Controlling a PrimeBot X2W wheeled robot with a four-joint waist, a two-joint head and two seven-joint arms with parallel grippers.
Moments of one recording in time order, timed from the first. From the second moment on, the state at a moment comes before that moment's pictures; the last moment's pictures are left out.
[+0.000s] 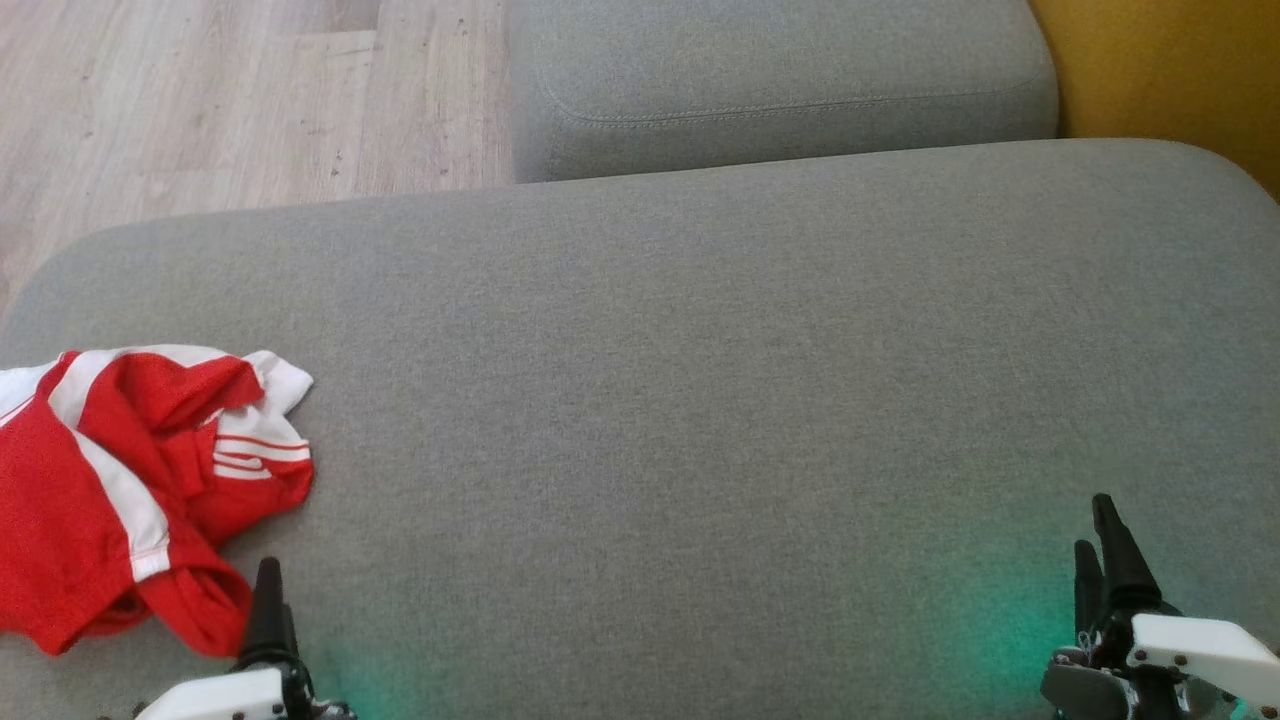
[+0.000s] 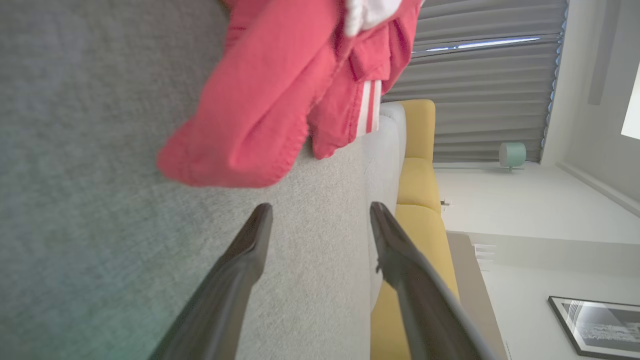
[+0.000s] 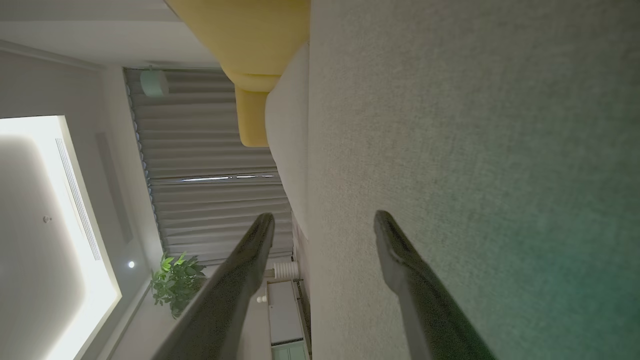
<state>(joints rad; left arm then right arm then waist) 0.03 0.04 0.04 0.35 -1.56 -0.12 0.08 0.03 -0.03 -0.10 0.36 1.57 0.12 0.08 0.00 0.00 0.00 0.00</state>
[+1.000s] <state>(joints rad) 0.03 0.04 -0.03 0.24 -1.09 -0.06 -0.01 0.03 -0.03 -0.03 0.28 1.06 0.12 -0.01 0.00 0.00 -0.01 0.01</state>
